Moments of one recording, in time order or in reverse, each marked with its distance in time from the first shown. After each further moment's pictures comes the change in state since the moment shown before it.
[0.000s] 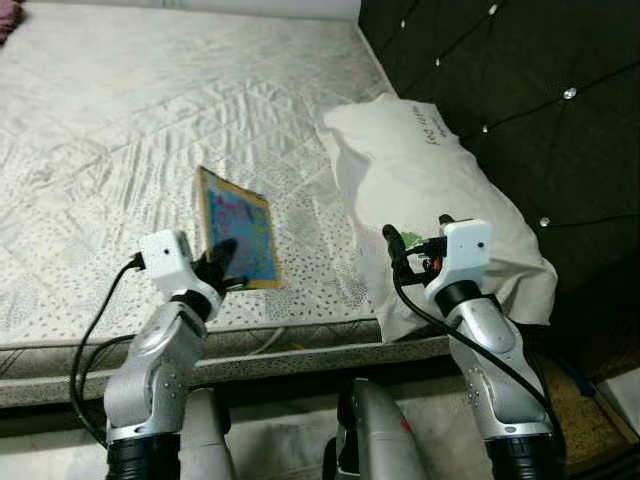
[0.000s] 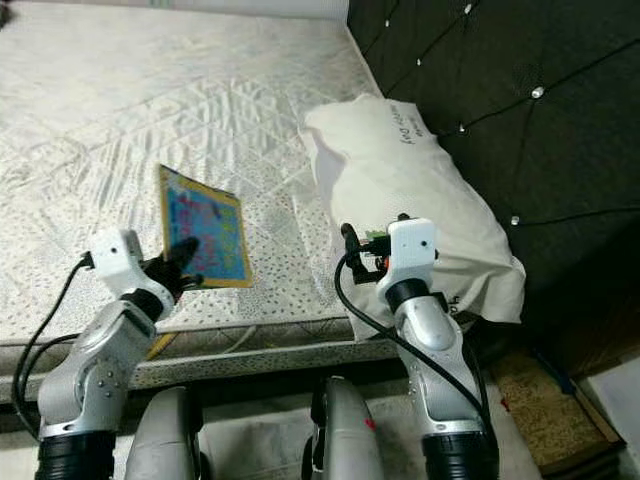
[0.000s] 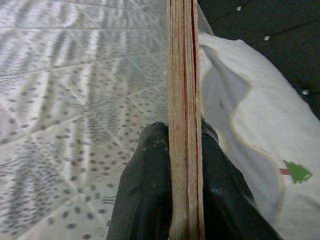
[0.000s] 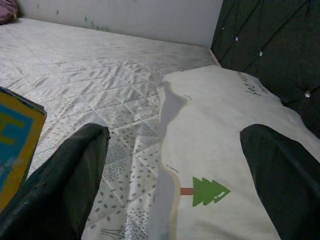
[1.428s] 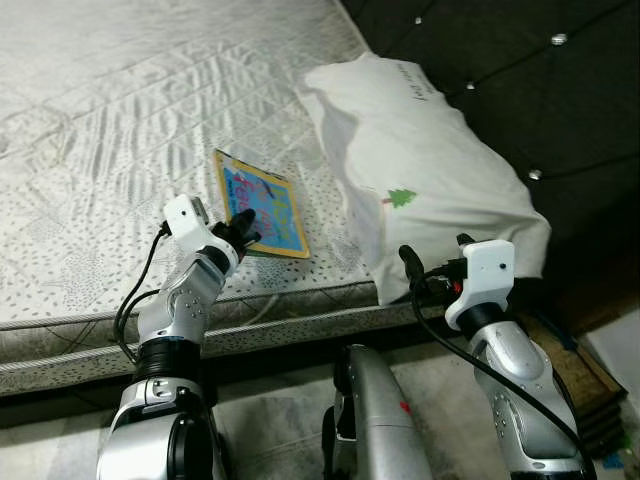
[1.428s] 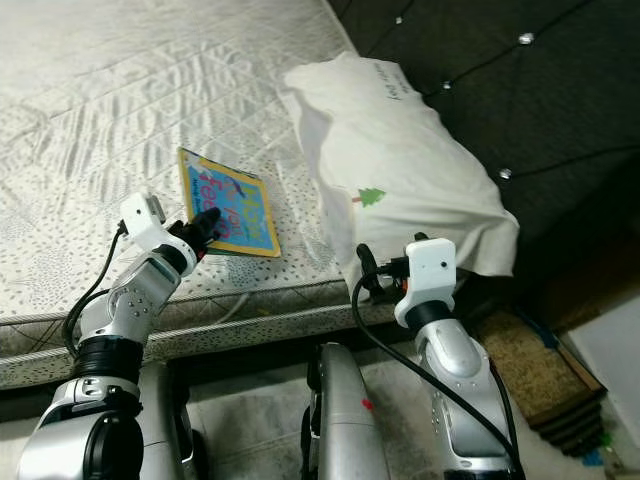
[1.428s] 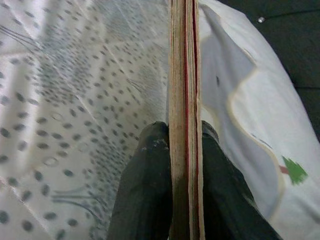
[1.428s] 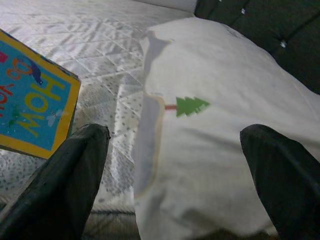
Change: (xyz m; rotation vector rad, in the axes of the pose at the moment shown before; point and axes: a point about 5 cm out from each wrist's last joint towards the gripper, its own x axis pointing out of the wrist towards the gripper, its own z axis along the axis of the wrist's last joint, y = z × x) left arm 0.070 0.000 0.007 -0.201 0.049 -0.051; right arm -0.028 -0.014 0.000 -0.046 0.045 -0.006
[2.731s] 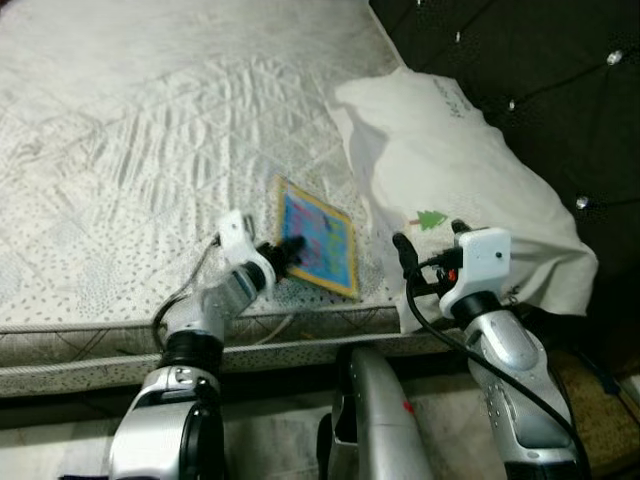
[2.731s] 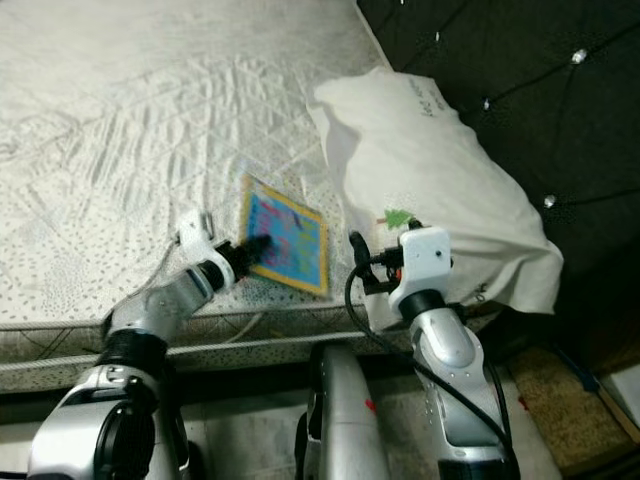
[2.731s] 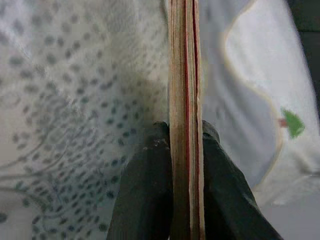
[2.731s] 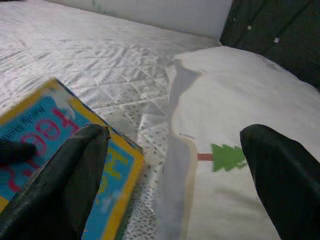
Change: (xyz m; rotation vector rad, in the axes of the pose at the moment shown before) left arm 0.011 -0.025 -0.050 -0.036 0.306 -0.161; right arm 0.007 0.007 0.014 -0.009 -0.063 0.027
